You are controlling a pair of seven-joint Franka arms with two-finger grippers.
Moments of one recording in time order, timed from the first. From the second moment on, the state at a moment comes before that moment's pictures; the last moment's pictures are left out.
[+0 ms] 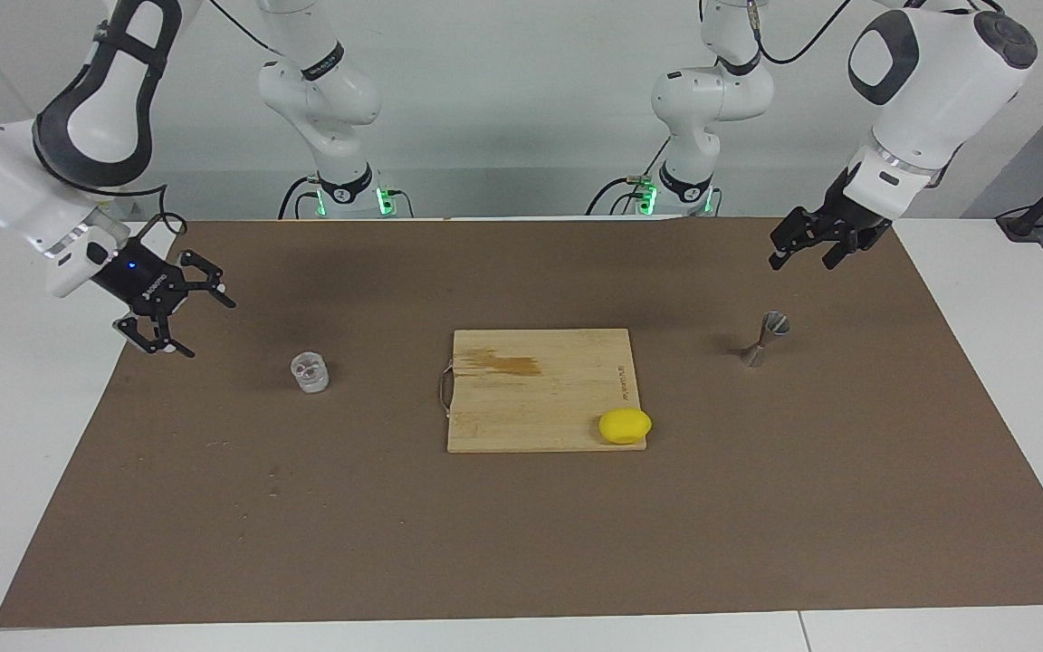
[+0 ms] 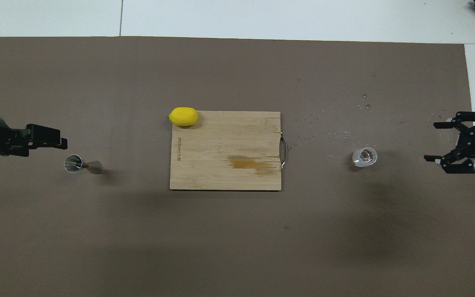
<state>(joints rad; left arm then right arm) 0.05 -0.10 -0.04 -1.84 -0.25 1.73 -0.02 -0.31 0.09 -0.07 -2.00 0.68 1.94 -1.80</state>
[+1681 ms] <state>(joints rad) 0.47 0.22 -0.03 -1.92 -0.95 1.41 2.03 -0.40 0.35 -0.06 -2.15 1.16 1.80 -2.49</state>
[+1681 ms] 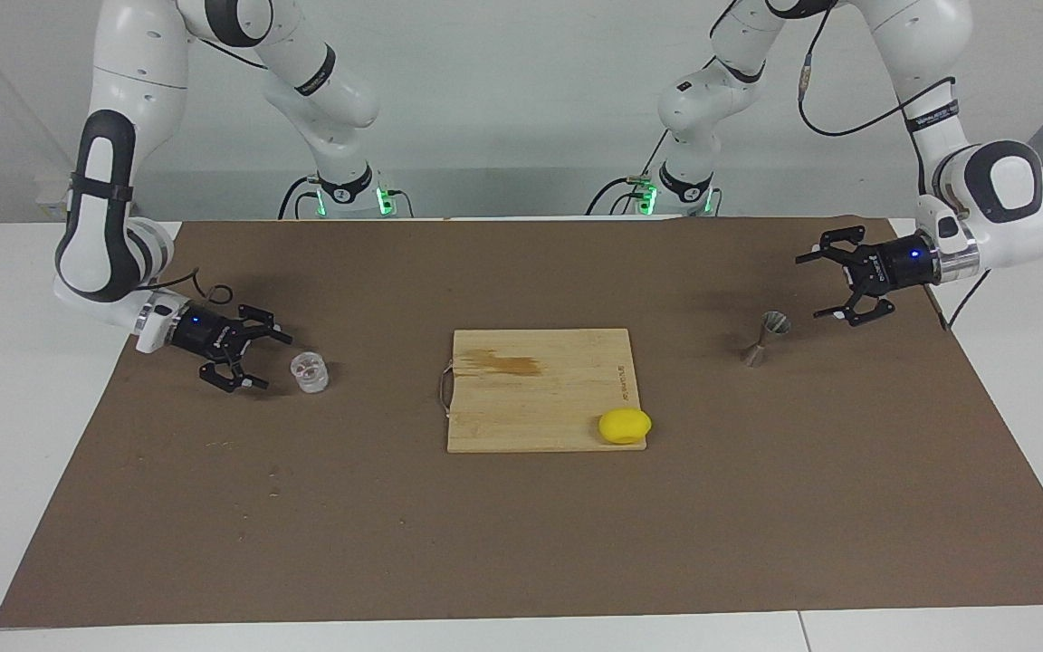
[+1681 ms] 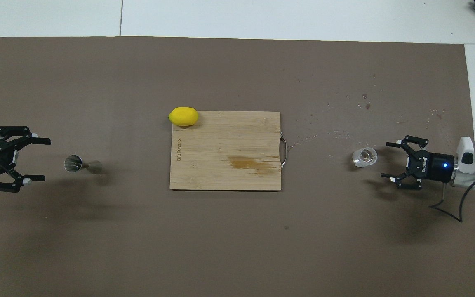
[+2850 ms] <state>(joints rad) 0.50 0.41 -0.03 -1.92 -1.01 1.32 2.41 -0.38 0.38 -0.06 -2.18 1.26 1.80 -2.52</state>
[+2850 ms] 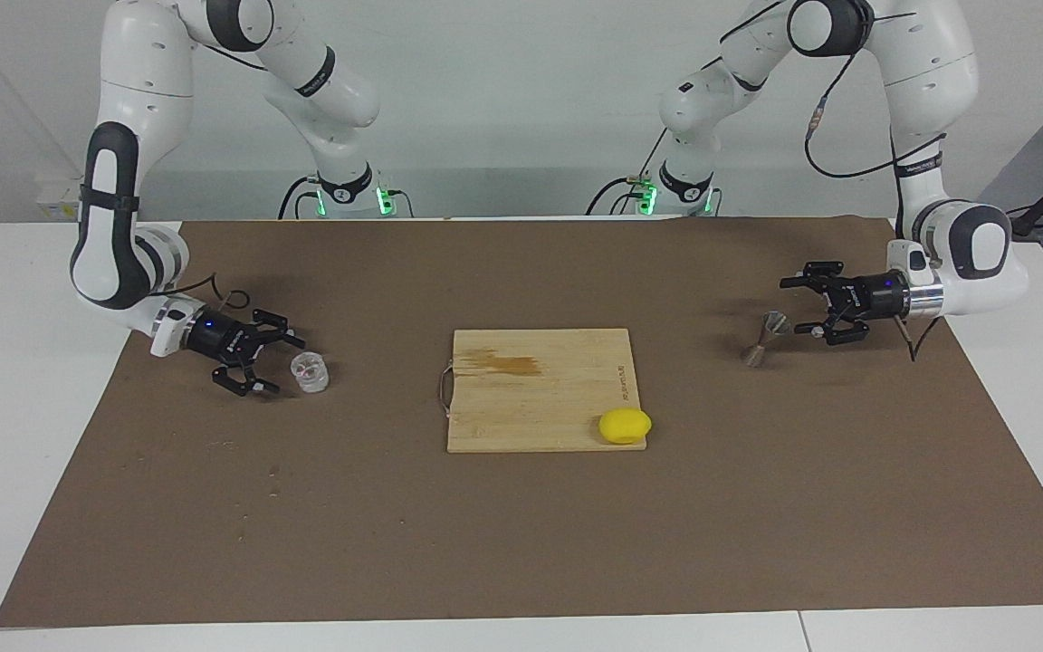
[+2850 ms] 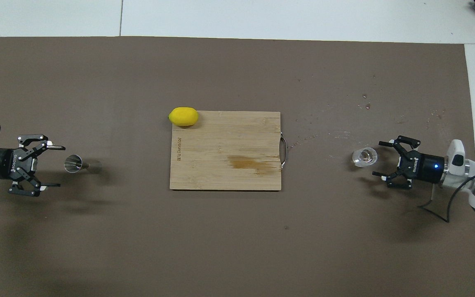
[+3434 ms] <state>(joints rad) 0.50 0.49 -0.04 -1.92 -1.01 1.34 2.51 -0.36 0.38 -0.06 -2.19 1.30 1.81 -2.52</state>
